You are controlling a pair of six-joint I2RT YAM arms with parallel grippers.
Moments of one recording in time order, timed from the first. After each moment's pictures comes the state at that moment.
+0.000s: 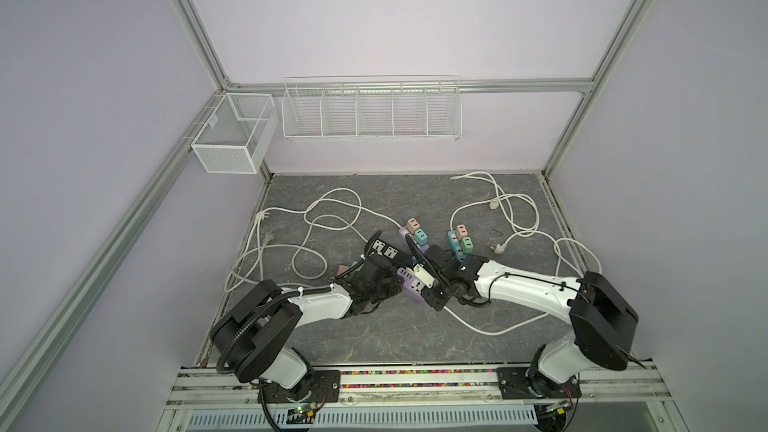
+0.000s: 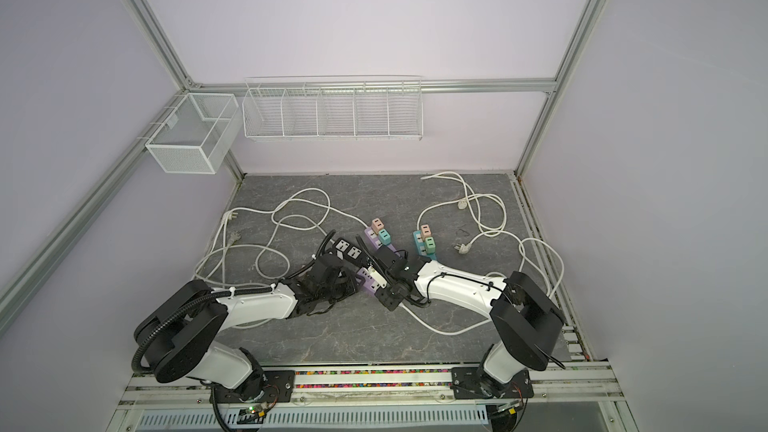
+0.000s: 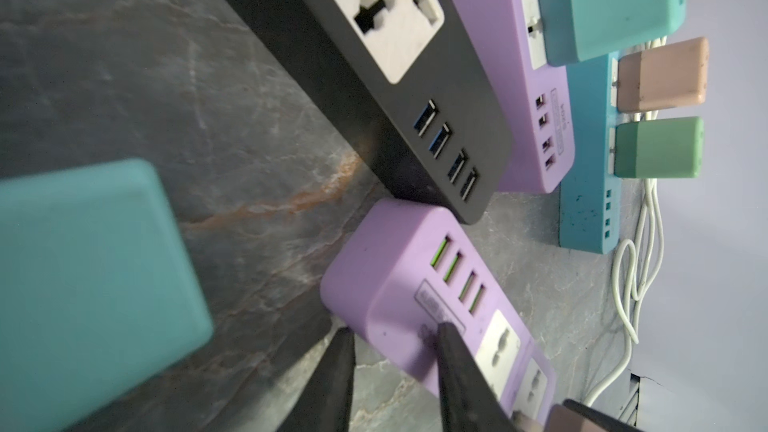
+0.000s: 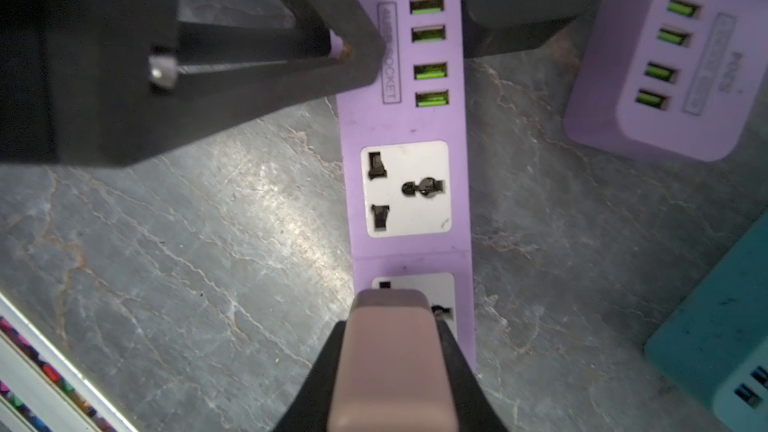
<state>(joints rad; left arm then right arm) -0.80 1.52 0.57 0.15 0.07 -1.04 0.91 1.57 1.00 -0.63 0.02 0.04</state>
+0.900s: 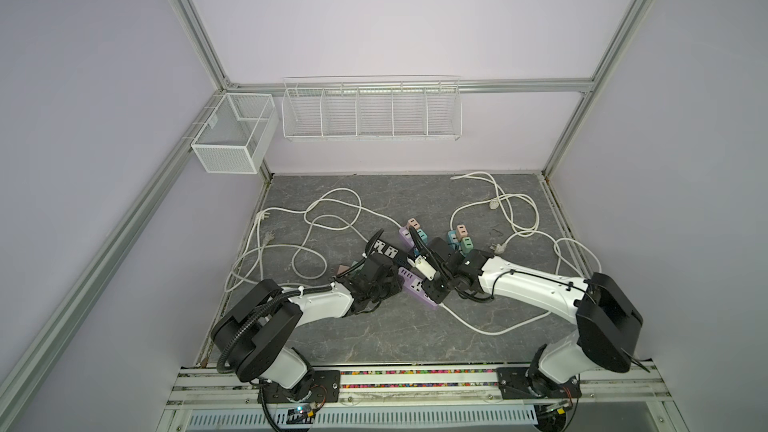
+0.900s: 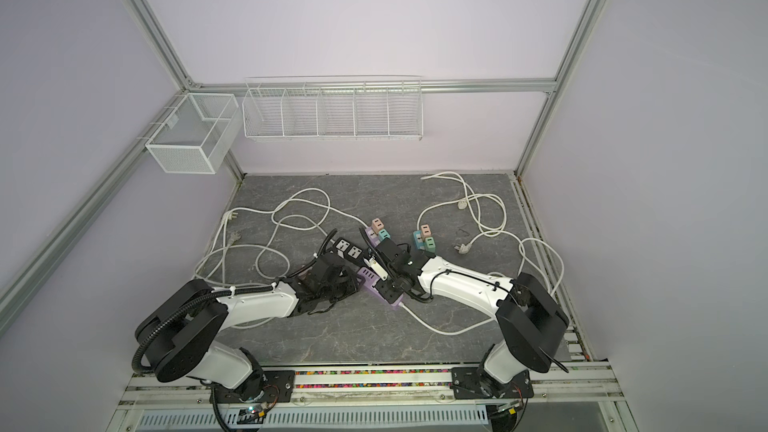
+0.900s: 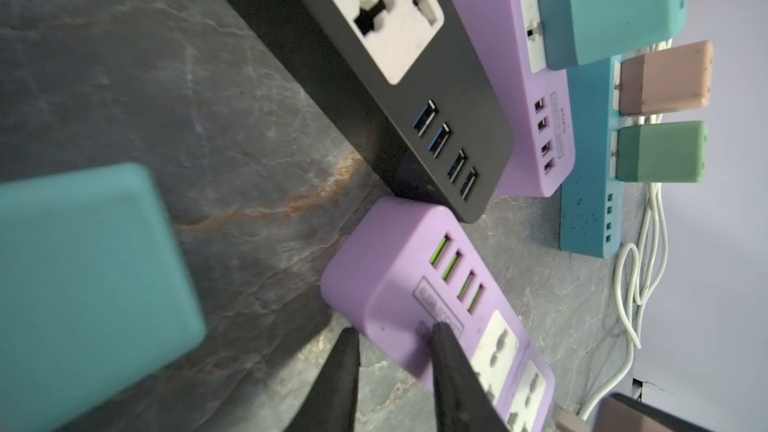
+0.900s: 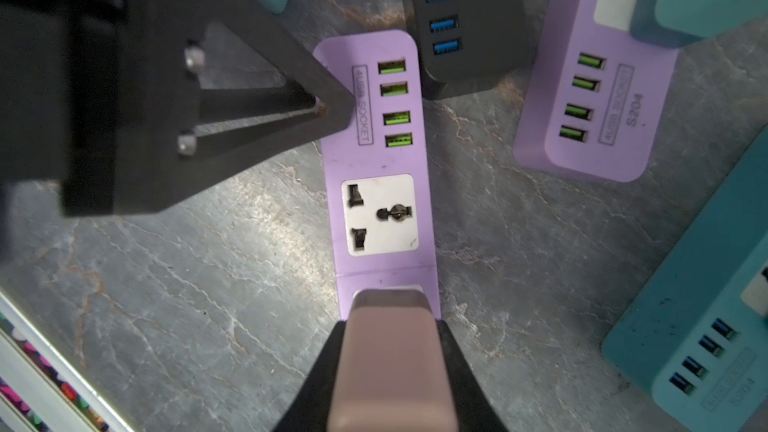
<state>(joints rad) -0.80 1.52 0.59 0.12 0.06 -1.05 0.89 1.54 1.03 -0.63 0.01 0.05</state>
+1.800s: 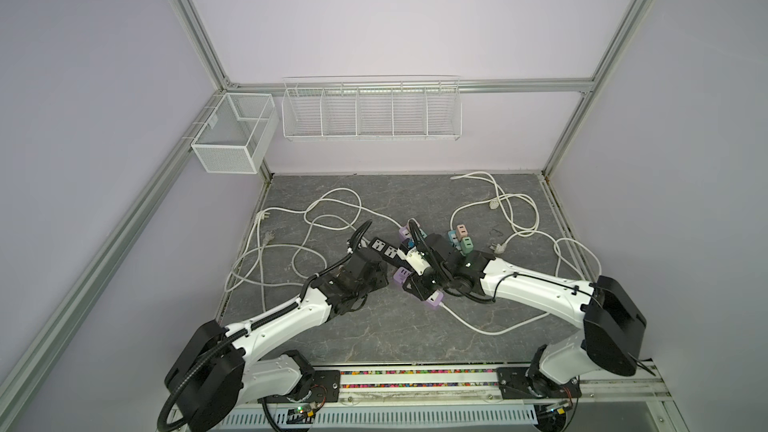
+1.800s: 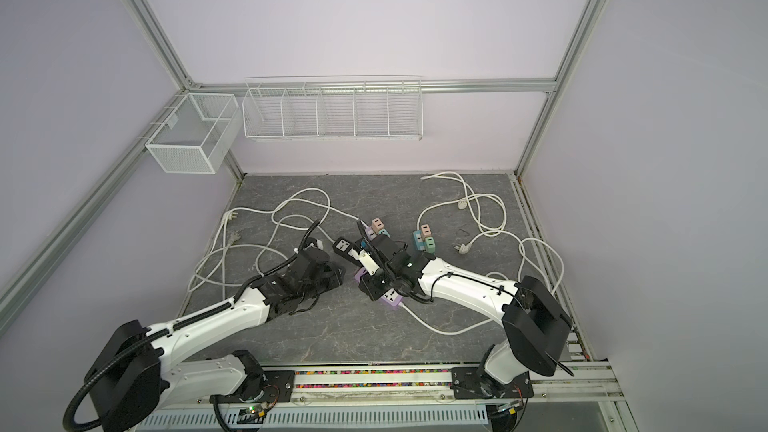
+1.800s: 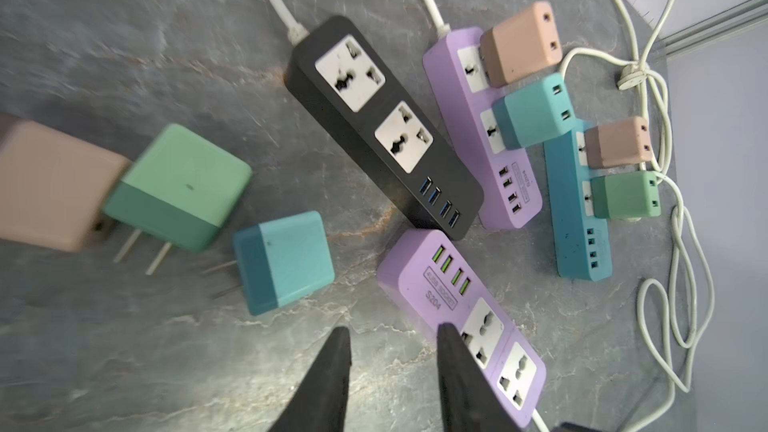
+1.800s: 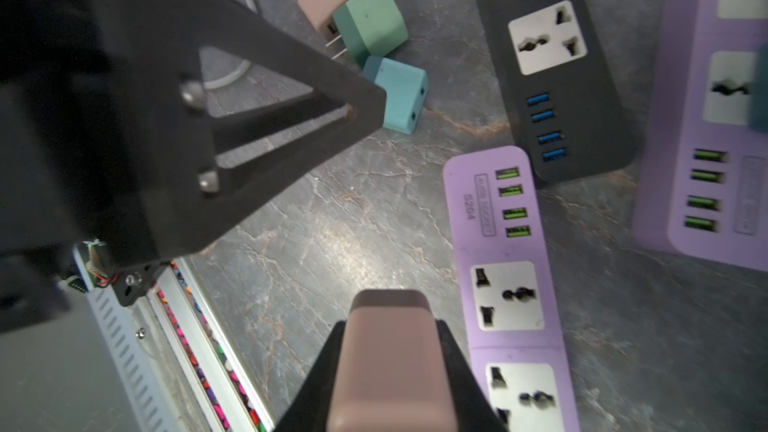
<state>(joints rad) -0.79 1.17 0.65 -0.26 -0.18 -0.94 0.93 1.54 1.05 -0.45 -0.20 0.26</state>
